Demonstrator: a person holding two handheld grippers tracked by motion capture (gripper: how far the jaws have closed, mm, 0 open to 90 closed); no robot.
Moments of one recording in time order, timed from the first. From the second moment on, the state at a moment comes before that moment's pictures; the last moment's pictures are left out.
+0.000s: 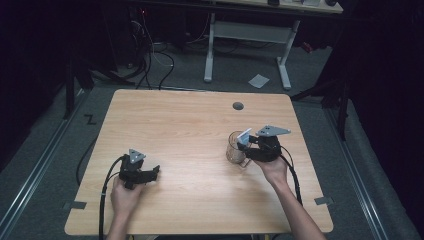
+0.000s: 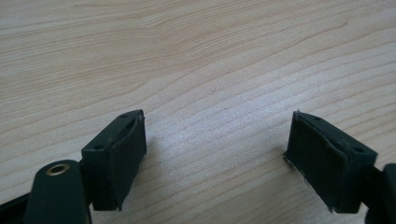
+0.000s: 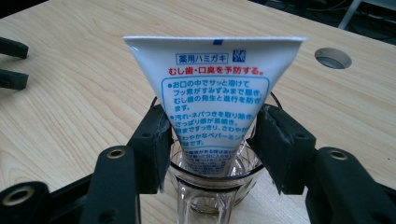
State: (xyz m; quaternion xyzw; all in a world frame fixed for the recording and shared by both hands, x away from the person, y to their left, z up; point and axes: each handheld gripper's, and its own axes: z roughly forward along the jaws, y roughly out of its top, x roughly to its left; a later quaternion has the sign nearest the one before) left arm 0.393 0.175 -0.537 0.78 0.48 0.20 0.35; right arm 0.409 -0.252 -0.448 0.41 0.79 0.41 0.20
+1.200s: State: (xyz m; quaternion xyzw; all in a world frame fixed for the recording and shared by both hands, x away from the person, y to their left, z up) left arm 0.393 0.175 -0.537 0.78 0.48 0.20 0.35; right arm 0.389 -0.268 -0.427 0.42 0.76 0.45 0.20
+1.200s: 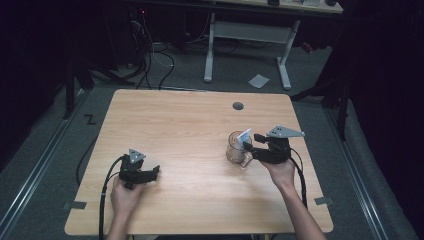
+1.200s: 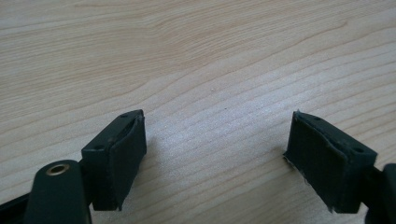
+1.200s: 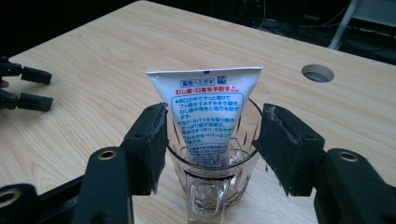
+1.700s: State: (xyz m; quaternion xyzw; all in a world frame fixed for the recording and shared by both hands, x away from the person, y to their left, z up) left arm 0.393 0.175 -0.537 0.78 0.48 0.20 0.35; right arm 0.379 -0.289 -0.425 0.44 0.74 0.46 0.21
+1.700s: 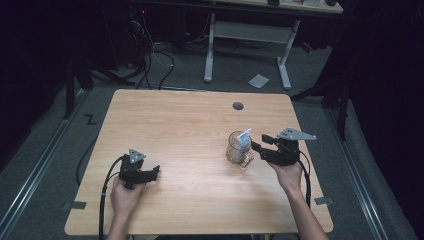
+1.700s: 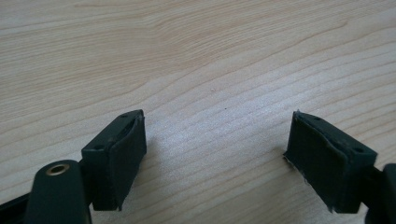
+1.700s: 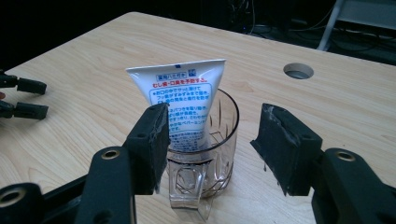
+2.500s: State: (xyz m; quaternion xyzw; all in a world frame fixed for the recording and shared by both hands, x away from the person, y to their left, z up) left arm 0.393 0.175 -0.537 0.78 0.48 0.20 0.35; right arm 0.371 -0.313 -0.420 0.46 0.72 0.47 0.23
